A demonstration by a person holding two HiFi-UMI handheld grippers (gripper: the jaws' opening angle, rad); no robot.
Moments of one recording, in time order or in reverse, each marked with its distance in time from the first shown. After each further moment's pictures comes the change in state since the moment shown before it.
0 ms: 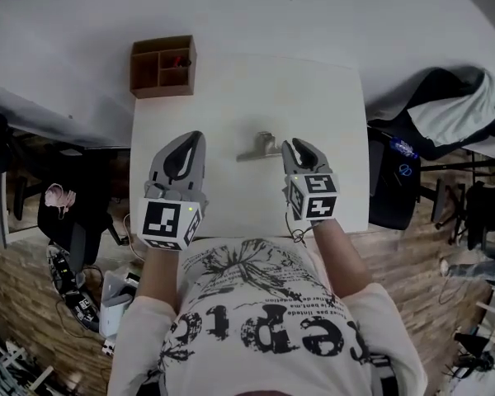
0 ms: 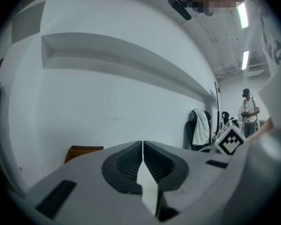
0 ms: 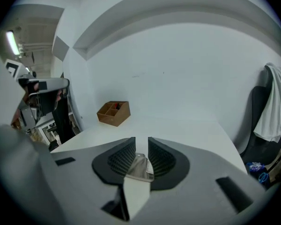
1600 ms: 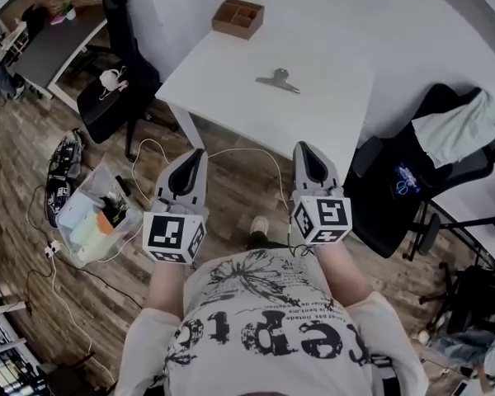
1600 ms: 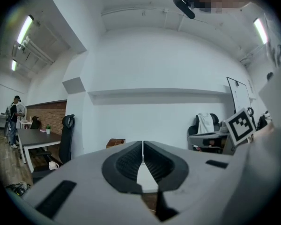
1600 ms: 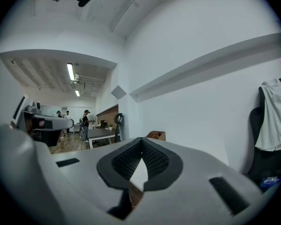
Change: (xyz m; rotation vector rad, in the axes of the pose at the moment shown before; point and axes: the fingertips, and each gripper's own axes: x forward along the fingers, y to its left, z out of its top) left arm -0.343 -0.347 -0.007 0.016 -0.088 0.506; right arm -0.399 0.031 -0.079 -0.138 -0.462 0.421
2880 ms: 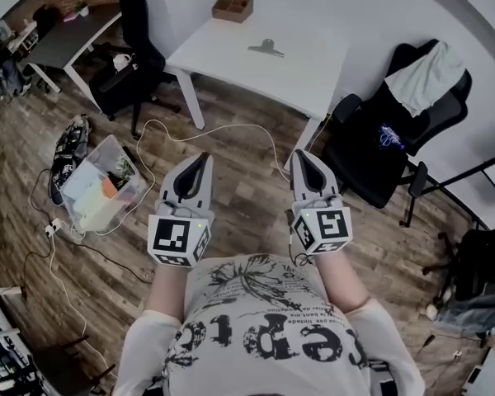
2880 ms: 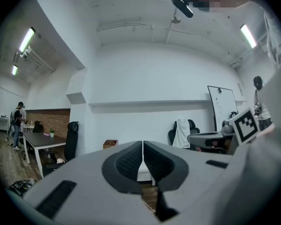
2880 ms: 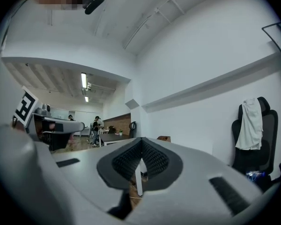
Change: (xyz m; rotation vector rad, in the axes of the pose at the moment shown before) left arm -0.281 -0.152 0.025 0.020 -0.051 -0.034; right arm -0.315 0.118 0.017 -0.029 -0.101 0.057
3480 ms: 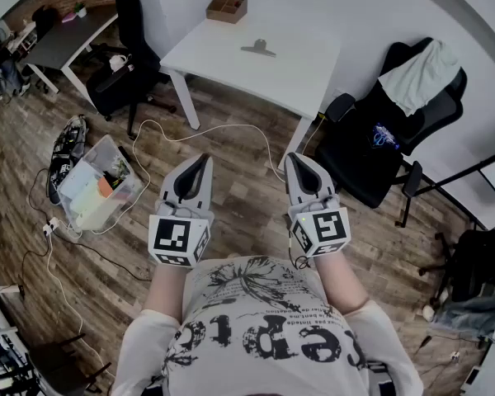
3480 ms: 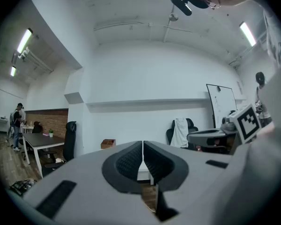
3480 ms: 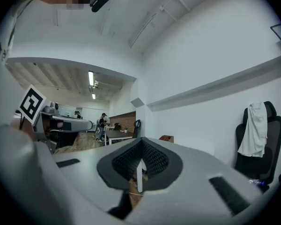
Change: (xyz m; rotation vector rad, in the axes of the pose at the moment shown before) left arm 0.011 -0.034 -0.001 0.008 0.014 -0.004; right arm -0.019 -0.015 0.002 -0.054 0.027 0.071
